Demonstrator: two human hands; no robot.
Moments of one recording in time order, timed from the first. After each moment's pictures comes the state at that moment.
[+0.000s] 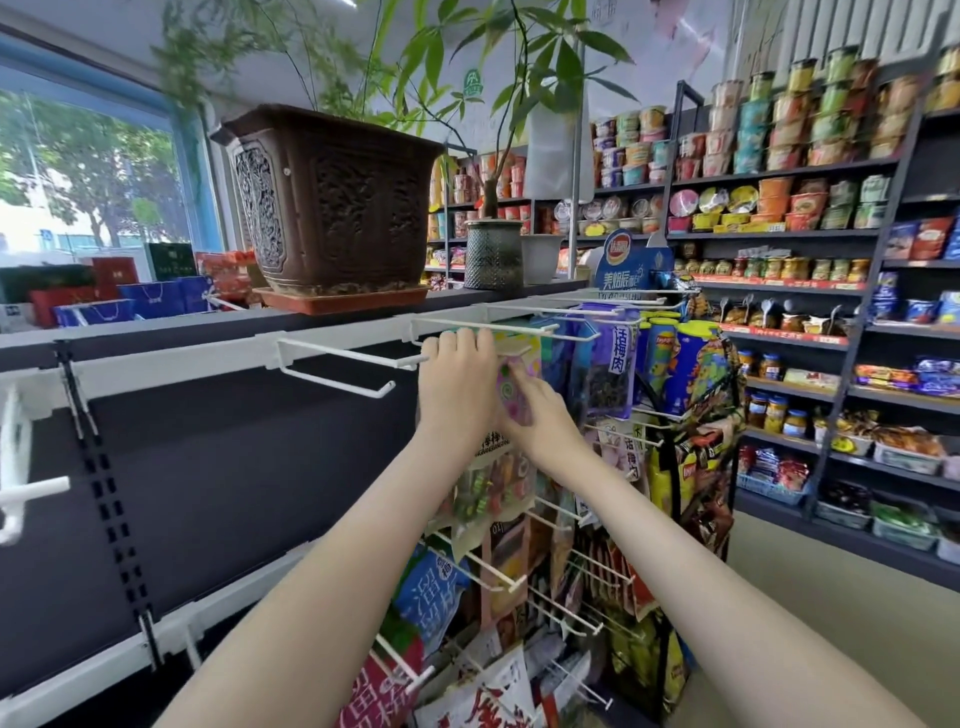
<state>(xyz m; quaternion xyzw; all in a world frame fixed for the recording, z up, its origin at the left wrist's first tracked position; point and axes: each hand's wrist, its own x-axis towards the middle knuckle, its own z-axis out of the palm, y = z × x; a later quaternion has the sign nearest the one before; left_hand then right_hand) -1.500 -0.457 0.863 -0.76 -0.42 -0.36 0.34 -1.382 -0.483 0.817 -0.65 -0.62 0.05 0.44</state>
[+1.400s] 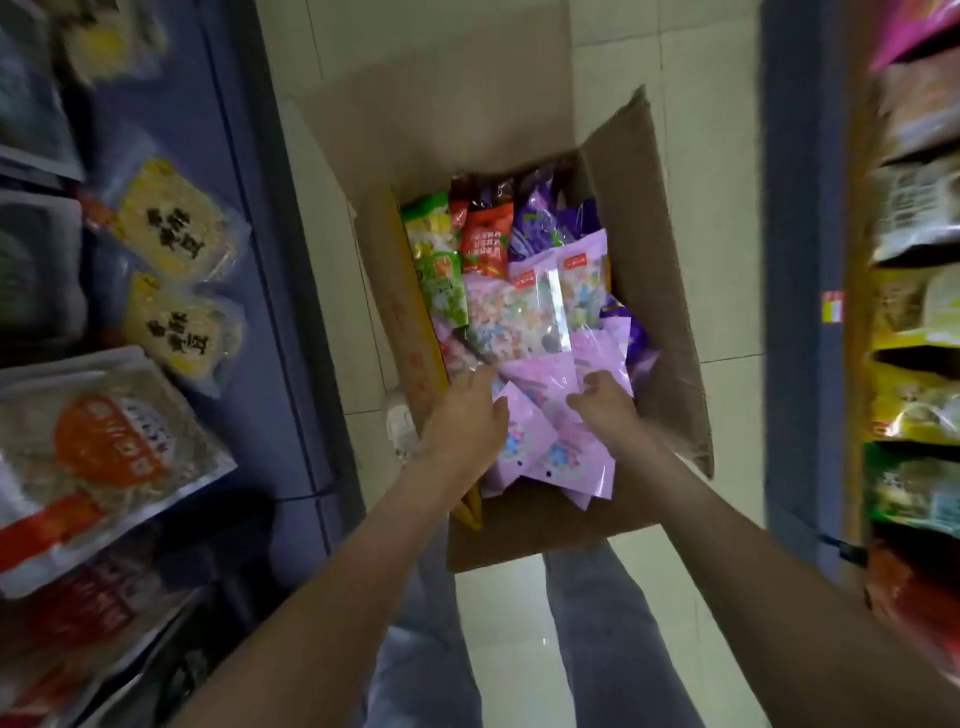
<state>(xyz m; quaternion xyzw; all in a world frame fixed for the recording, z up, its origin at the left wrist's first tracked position) -1.406 -0.832 0.060 -0.85 -0.18 0.37 -0.31 -1.368 -1.000 0.001 -0.78 0.25 0.48 0.30</state>
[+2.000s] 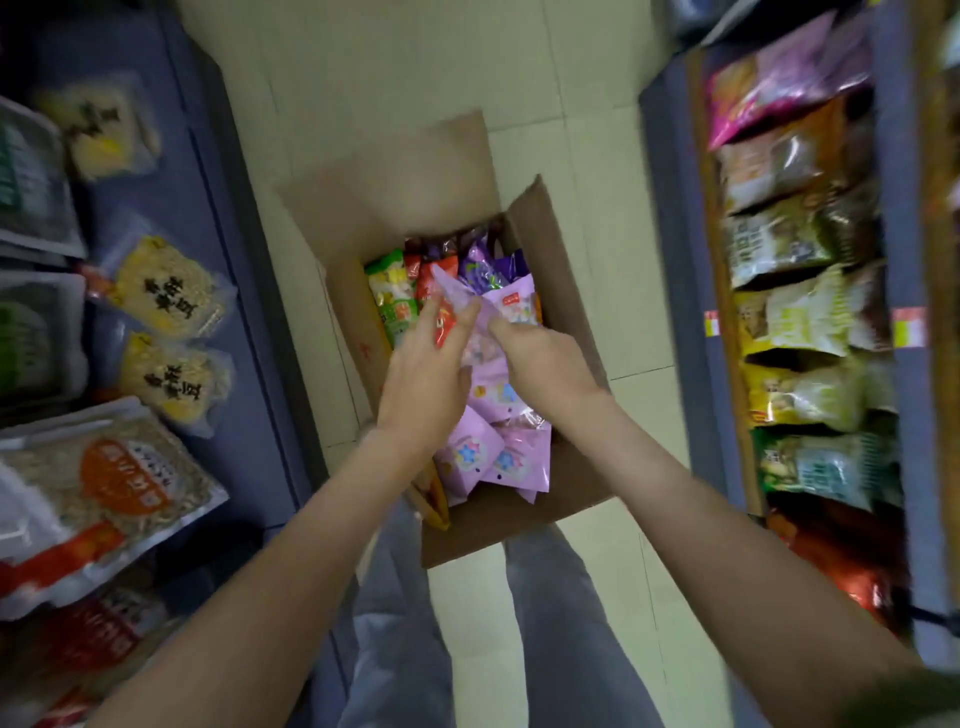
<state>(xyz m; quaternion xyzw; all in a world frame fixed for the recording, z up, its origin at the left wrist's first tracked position) -1.349 -0.827 0.158 -0.94 -0.05 0.20 -0.28 -1.294 -0.962 0.166 -0.91 -0.23 0.33 0.06</state>
